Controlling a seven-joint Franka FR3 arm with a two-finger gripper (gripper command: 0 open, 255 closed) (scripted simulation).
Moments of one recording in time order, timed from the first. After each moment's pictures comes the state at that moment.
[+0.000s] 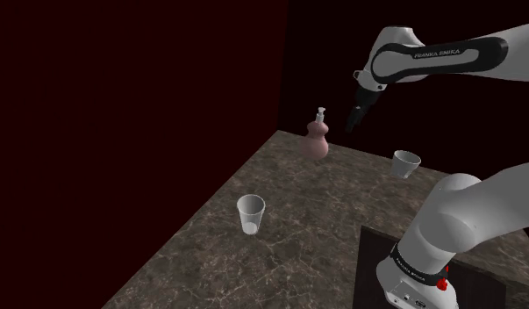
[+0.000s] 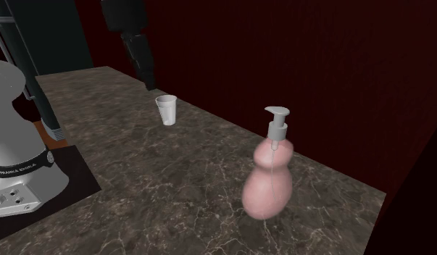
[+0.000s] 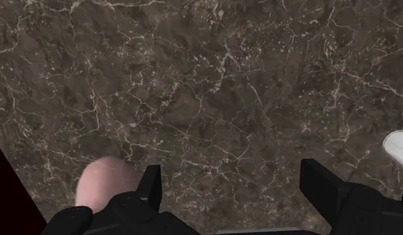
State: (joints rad) arm -0.02 -0.63 -0.40 -2.45 -0.21 1.98 -0.41
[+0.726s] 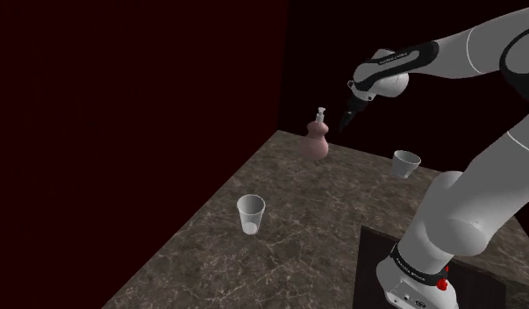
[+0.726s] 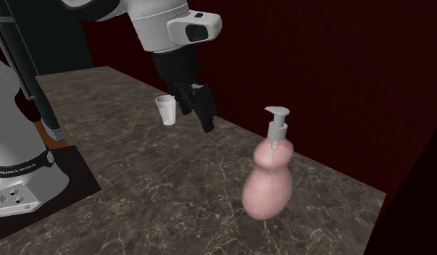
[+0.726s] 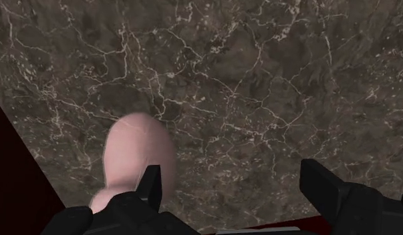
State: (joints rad) arm 0.15 -0.25 -0.75 -2.30 0.05 2.29 -0.83
